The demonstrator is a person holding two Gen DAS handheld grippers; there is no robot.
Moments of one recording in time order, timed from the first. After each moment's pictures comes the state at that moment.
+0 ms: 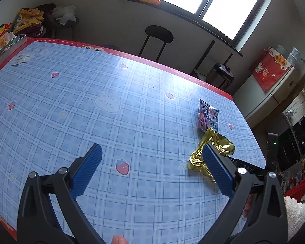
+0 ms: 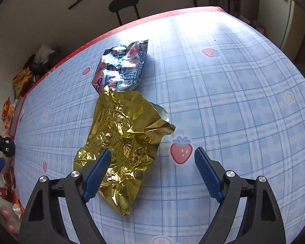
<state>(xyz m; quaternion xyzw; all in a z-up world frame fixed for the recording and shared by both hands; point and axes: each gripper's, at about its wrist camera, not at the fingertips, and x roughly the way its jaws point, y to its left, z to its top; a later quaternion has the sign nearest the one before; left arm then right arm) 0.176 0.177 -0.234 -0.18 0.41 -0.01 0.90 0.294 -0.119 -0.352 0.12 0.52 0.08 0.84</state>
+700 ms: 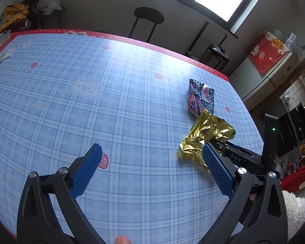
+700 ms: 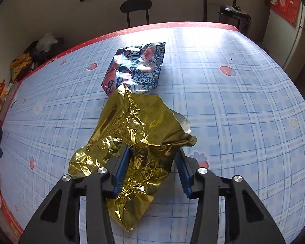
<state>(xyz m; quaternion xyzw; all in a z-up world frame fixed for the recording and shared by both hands) 0.198 0.144 -0.258 -0.17 0.46 -0.05 0.87 0.293 -0.095 -0.349 0.07 0.51 0.10 0.85</state>
